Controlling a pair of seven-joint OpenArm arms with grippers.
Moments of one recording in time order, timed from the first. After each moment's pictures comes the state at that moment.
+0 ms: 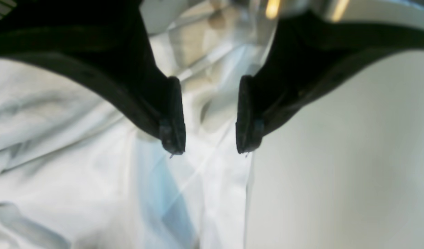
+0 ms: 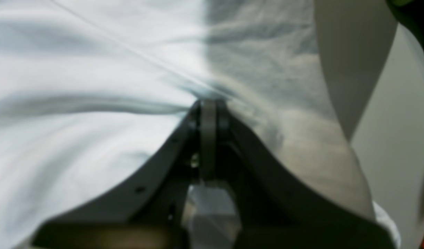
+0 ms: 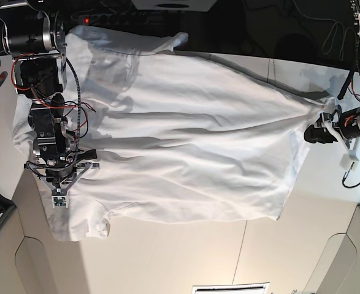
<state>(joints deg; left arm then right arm) -4.7 -32.0 -12.8 54.0 -40.6 -38.7 43.6 19.5 8.8 -1.9 48.4 -4.9 -3.8 -28.1</state>
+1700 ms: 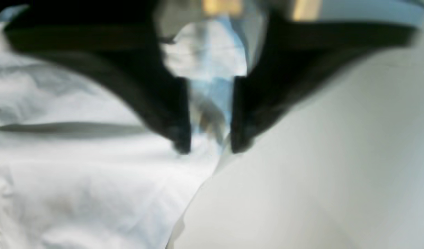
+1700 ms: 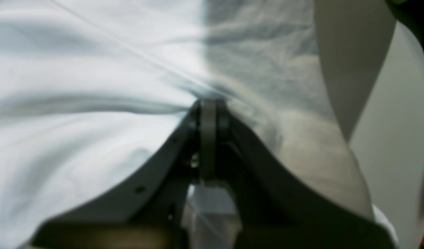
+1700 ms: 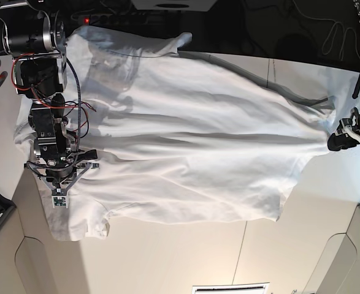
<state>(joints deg) -3.1 -33.0 -22.5 54.0 -40.8 -38.3 39.0 19.5 8.8 -1.9 48.5 -4.9 -4.6 -28.4</state>
